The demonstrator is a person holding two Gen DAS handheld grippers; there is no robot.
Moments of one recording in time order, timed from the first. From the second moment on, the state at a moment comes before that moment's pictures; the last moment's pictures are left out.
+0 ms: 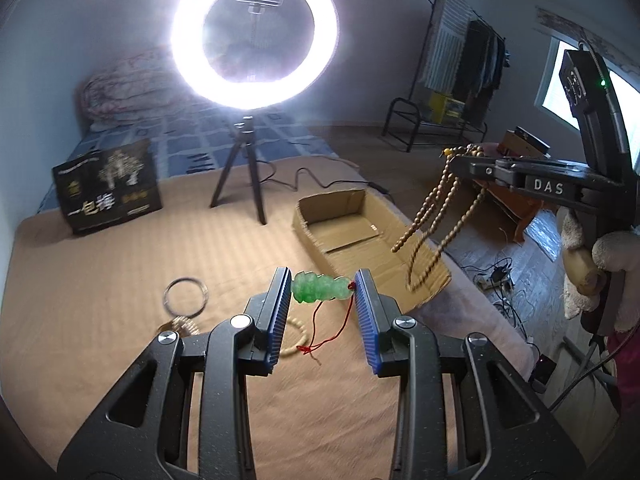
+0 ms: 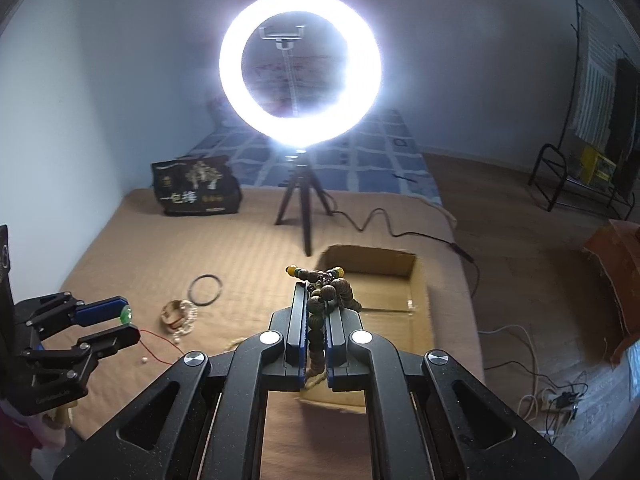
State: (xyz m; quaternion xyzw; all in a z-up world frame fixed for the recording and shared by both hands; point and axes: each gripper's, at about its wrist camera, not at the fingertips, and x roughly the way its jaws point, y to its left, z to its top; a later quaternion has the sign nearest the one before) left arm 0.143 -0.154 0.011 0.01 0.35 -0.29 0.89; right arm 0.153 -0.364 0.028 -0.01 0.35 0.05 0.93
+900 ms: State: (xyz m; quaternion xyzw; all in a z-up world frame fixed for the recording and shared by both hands) left arm 0.212 -0.270 -0.001 0.01 0.34 -0.36 0.87; right arm 0.215 -0.428 -0.026 0.01 0.40 0.00 0.92
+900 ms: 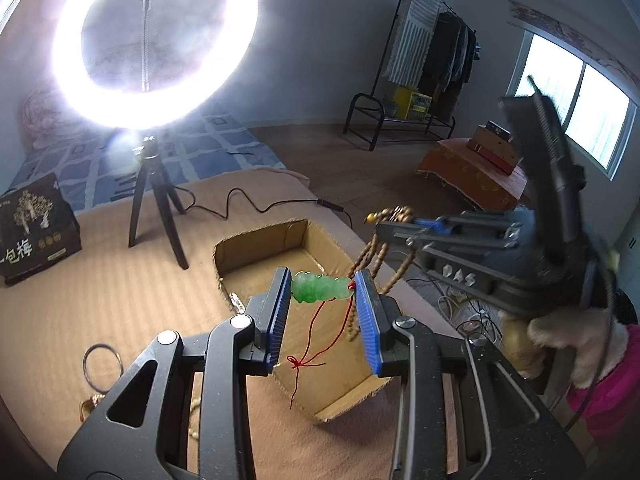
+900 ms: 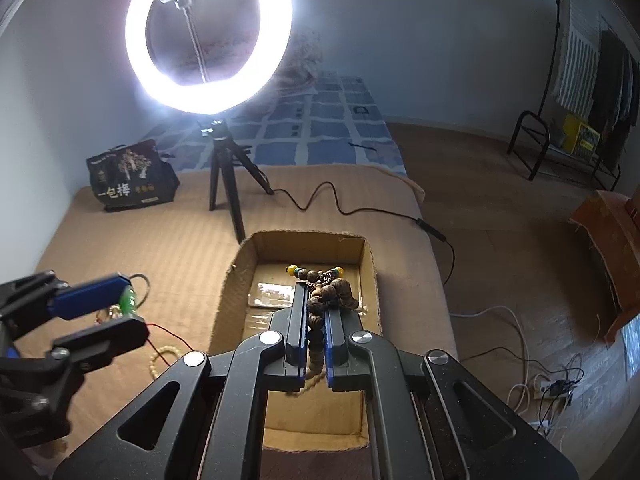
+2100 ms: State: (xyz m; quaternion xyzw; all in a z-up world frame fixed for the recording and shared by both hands) left arm 0.247 -0.298 -0.099 0.04 0.43 -0.33 0.84; right arm 0.235 -0.446 -0.112 0.04 0.47 0.00 0.88
